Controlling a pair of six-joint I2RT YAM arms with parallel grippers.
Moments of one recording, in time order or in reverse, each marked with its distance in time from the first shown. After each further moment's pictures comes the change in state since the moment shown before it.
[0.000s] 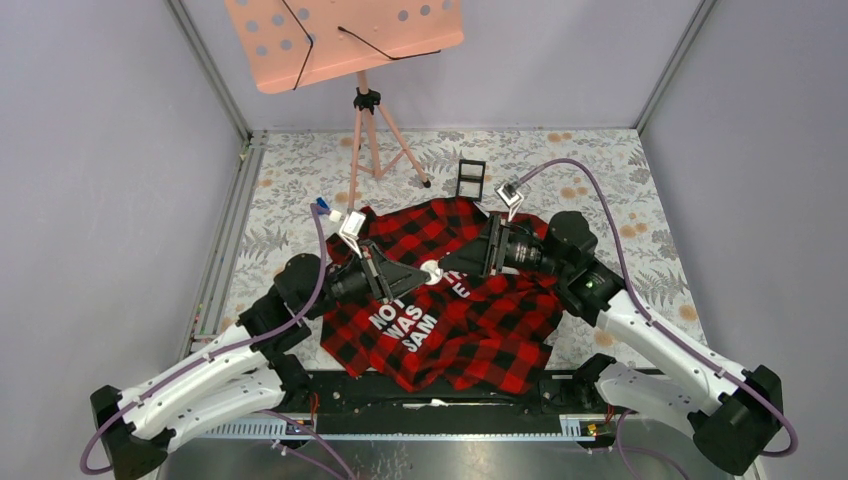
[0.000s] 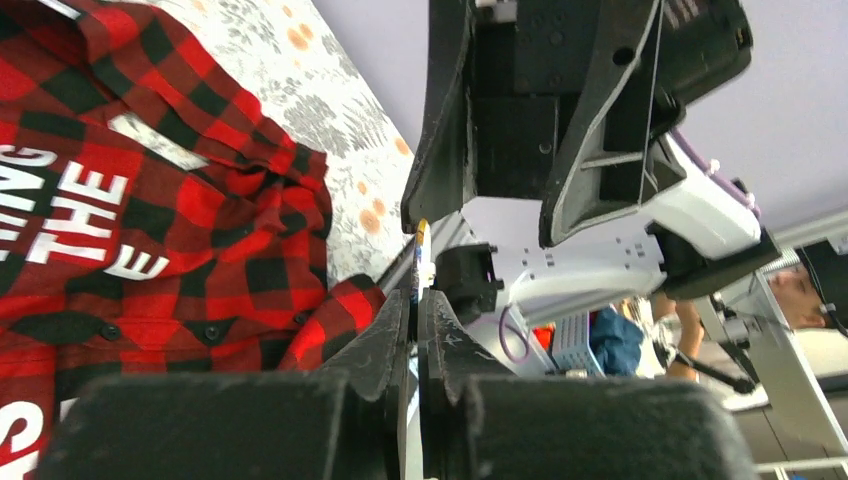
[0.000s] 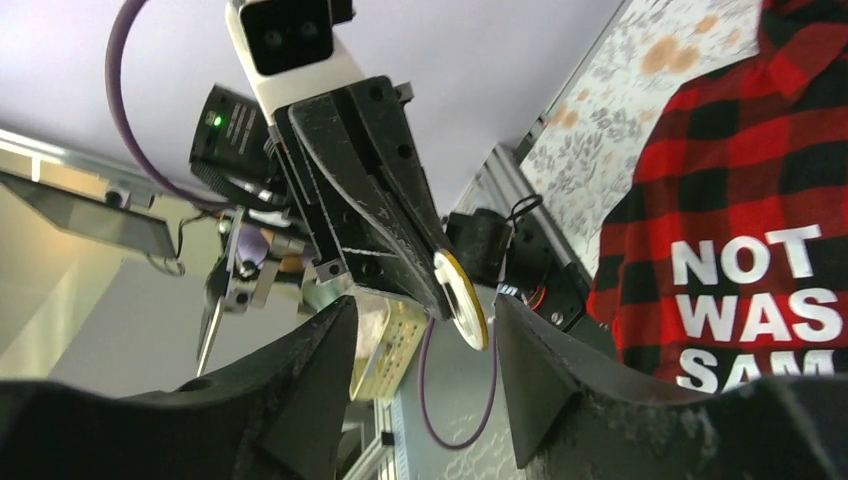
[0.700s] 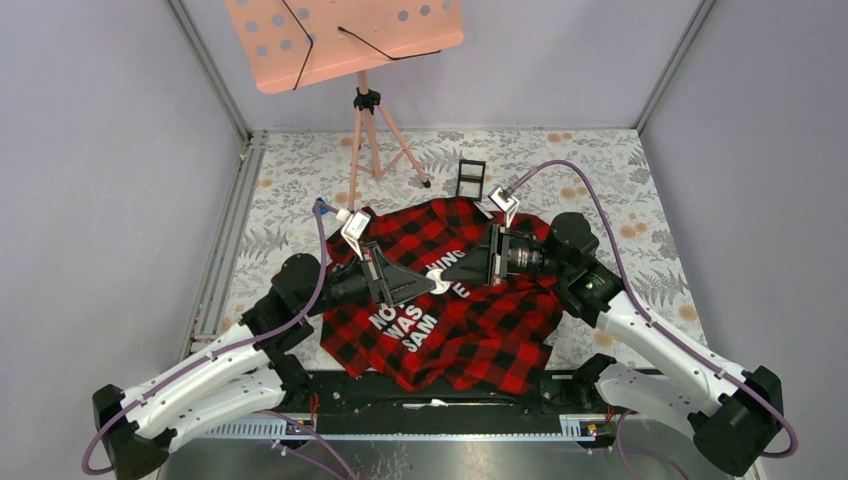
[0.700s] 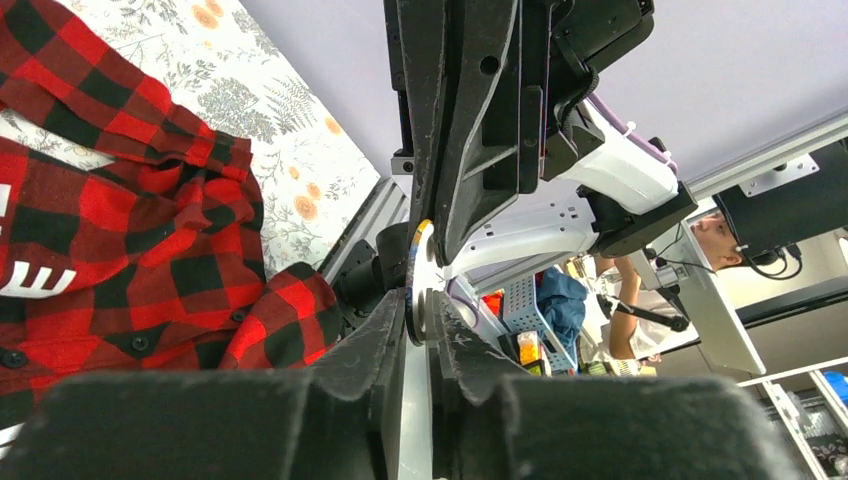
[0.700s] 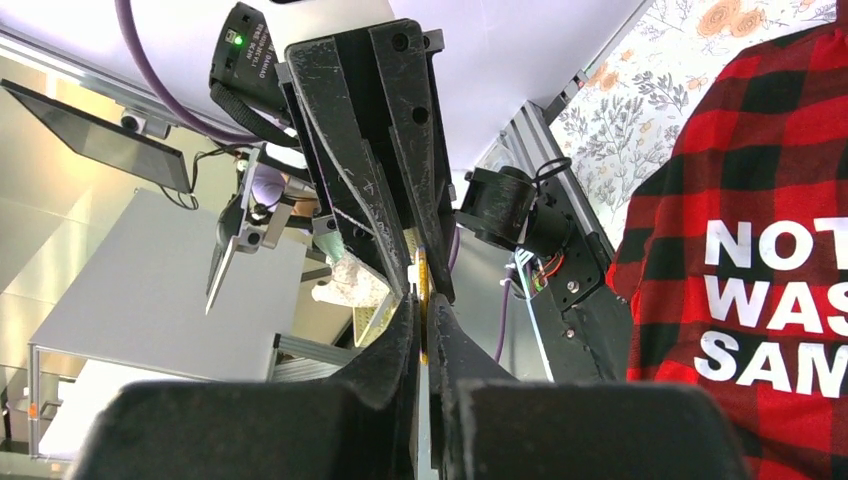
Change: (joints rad) left arm 0.016 0.017 -0.006 0.094 0.187 -0.029; right arm -0.002 0.017 0.010 0.014 -0.174 -0.030
